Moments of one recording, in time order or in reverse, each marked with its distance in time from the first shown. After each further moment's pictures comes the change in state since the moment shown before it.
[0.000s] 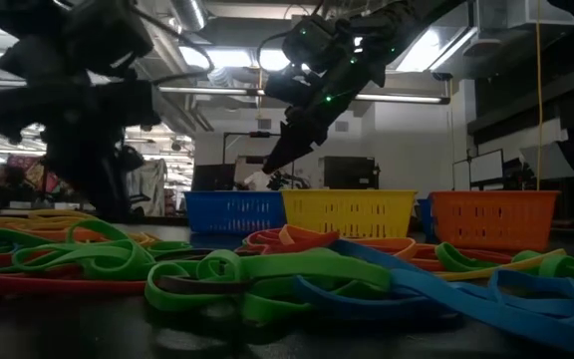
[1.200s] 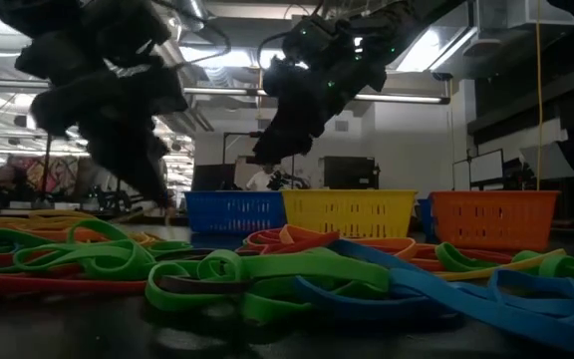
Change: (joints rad) left arm 0.003 0.071 0.058 0.138 -0.095 0.024; right arm 0.002 0.000 0.000 0.004 -0.357 0.264
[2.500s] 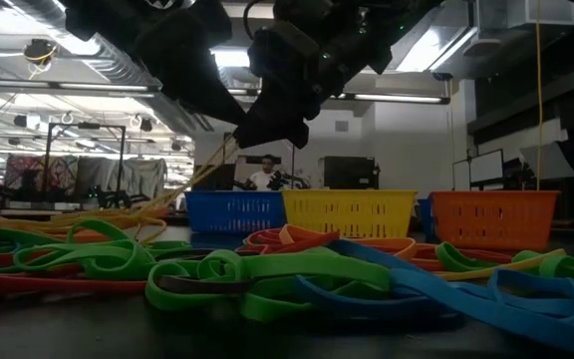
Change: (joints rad) left arm 0.065 -0.011 0.198 0.060 -0.116 0.157; right arm 0.162 0.000 0.000 0.050 0.082 0.232
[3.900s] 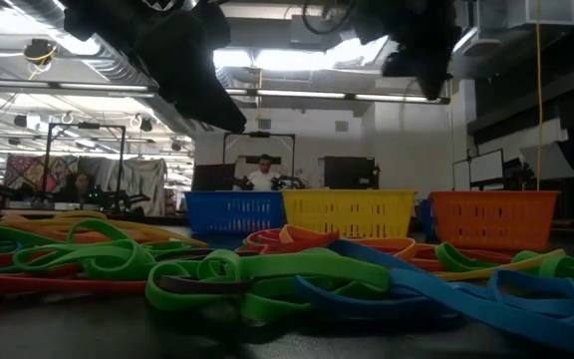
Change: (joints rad) left arm 0.001 0.000 0.001 -0.033 0.000 -0.064; right arm 0.000 -0.166 0.328 -1.354 0.160 -0.238
